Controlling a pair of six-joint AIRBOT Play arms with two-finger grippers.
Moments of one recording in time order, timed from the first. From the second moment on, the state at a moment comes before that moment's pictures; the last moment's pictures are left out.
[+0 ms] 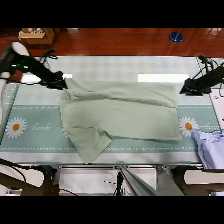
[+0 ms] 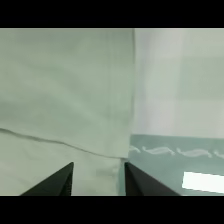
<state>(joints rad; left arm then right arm) 0.11 -1.72 1.61 1.13 -1.51 -1.35 -0.31 -1.54 1.38 -1.31 1.38 1.35</state>
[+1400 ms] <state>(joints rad) 0.08 -1.27 0.60 0.94 -1.18 -1.31 -0.54 -1.22 0.91 -1.13 1.38 1.24</state>
